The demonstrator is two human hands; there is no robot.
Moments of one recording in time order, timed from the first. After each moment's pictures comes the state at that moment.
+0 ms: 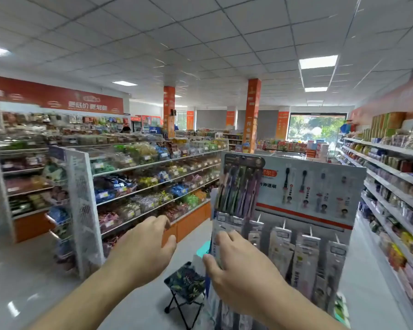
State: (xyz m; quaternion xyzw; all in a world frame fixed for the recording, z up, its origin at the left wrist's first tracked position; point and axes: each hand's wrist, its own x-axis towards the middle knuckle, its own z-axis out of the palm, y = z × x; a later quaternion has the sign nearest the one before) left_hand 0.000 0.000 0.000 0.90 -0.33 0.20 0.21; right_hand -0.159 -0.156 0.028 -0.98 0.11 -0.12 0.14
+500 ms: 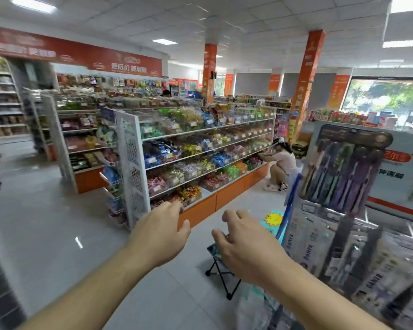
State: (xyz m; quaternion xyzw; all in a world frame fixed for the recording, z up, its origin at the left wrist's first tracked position) left_hand 0.180 0.109 -0.065 0.93 -0.26 0.16 0.21; right_hand 0.061 -0.058 -0.024 -0.98 0.08 -0.10 0.16
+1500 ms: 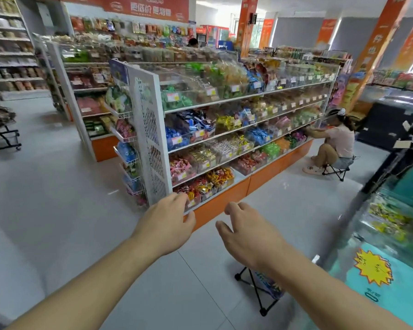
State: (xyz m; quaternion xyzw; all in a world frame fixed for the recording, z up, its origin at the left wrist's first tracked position) left_hand 0.630 0.115 -0.156 0.96 -0.18 0.05 0.19; right_hand 0.552 -0.068 -0.120 -0.99 0.04 0.02 0.15
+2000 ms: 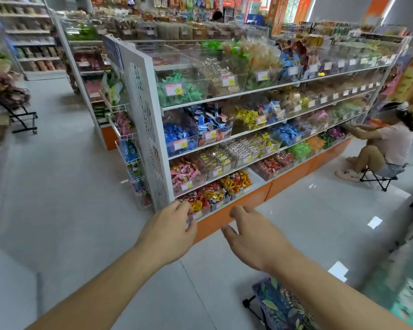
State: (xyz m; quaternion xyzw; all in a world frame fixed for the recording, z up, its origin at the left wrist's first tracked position) left_hand 0.870 0.031 -0.217 0.97 -0.14 0.01 0.19; right_hand 0.828 -0.171 -0.180 -0.98 -0.01 0.09 0.17
